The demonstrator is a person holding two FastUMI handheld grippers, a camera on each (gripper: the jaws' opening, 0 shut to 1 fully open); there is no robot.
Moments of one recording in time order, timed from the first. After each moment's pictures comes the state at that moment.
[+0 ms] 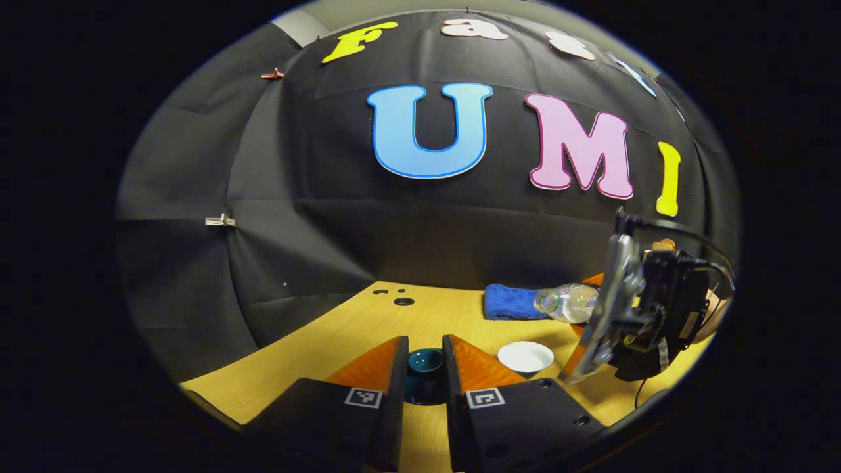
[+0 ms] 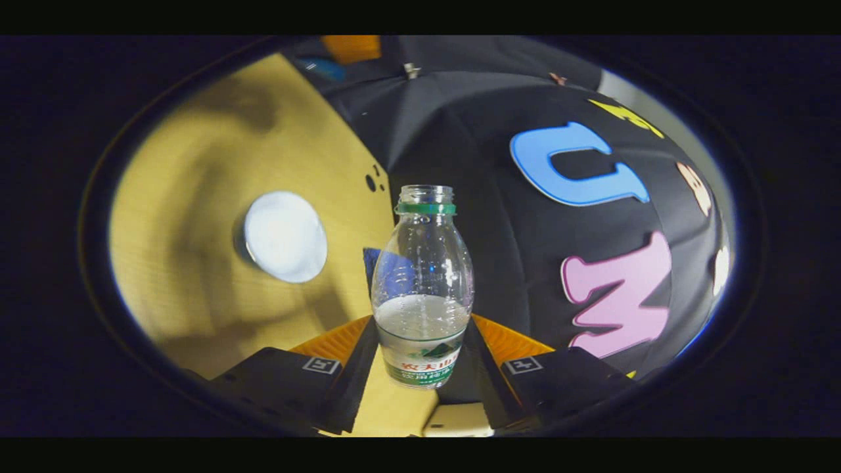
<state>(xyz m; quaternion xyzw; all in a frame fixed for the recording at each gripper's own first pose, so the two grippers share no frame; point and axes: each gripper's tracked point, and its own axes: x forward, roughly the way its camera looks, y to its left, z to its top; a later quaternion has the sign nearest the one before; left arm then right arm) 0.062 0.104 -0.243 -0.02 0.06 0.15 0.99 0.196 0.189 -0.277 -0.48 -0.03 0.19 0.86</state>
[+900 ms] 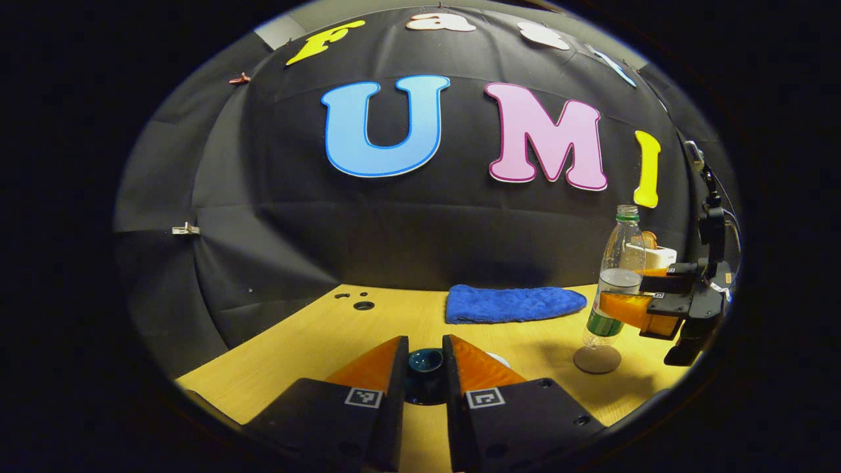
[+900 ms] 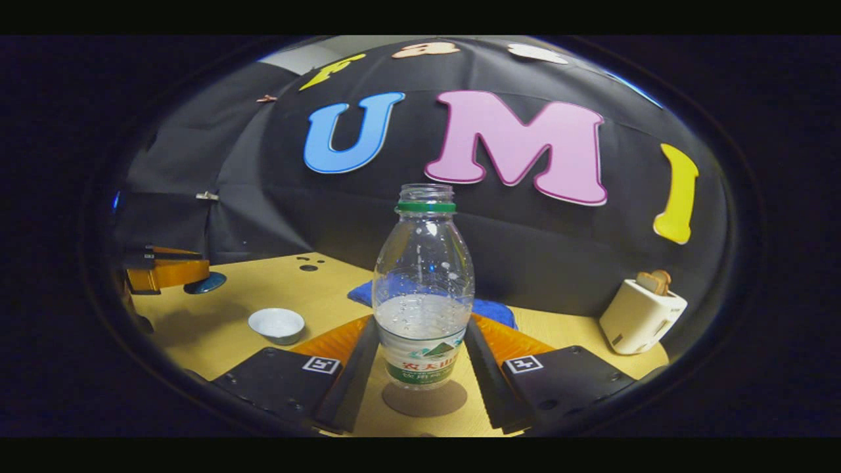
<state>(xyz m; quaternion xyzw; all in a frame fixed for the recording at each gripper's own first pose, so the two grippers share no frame) 0.108 0.039 -0.242 -0.01 0.07 0.10 0.99 0.177 0.083 -0.257 0.03 0.06 0.17 0.98</state>
